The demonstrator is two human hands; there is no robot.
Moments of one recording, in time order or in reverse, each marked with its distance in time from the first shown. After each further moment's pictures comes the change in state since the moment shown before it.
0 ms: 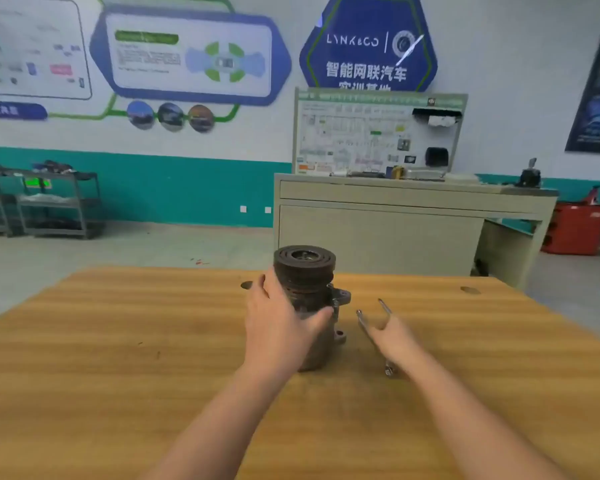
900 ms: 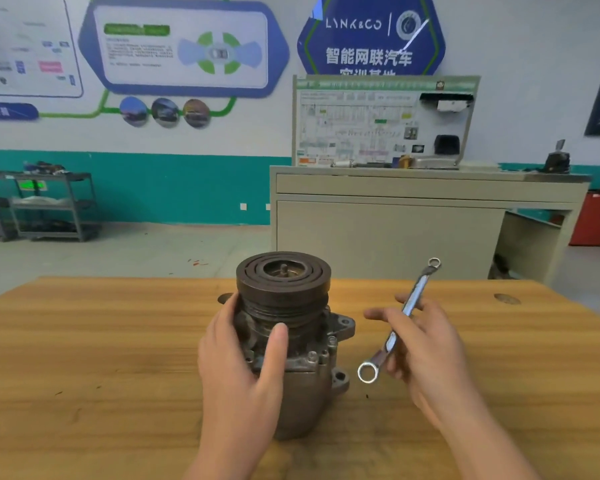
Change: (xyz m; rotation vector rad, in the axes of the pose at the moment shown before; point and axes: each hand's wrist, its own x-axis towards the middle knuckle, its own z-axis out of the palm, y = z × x) left_hand 0.024 -0.043 0.061 -0.339 0.242 0.020; right_hand 0.013 -0.015 -0.010 1.089 0.030 -0.225
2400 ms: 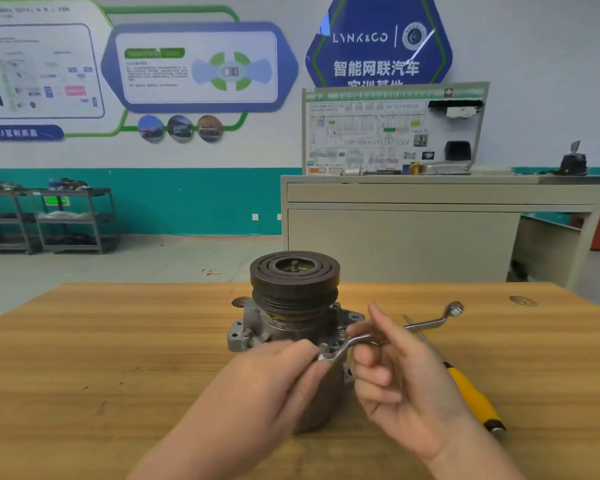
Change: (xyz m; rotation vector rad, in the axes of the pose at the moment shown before) left_hand 0.009 0.017 -0.039 0.265 -0.565 0.645; right_hand -0.041 -0.012 0.029 0.672 -0.363 0.444
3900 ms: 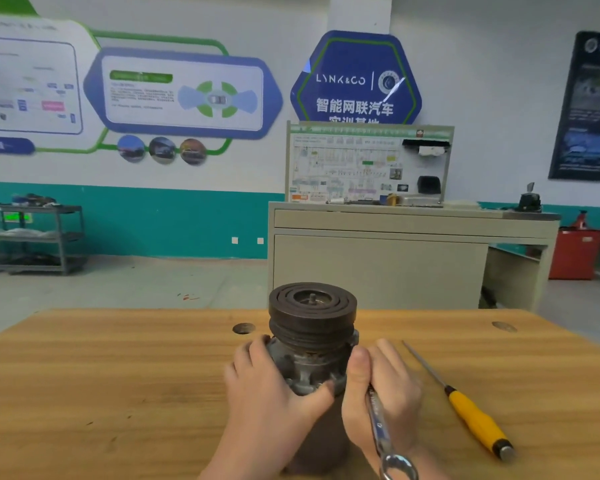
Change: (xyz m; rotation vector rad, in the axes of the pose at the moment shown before) left_hand 0.000 -0.032 0.017 -0.024 0.115 -0.767; right_hand 0.037 0.056 0.017 -1.428 0.362 -1.698
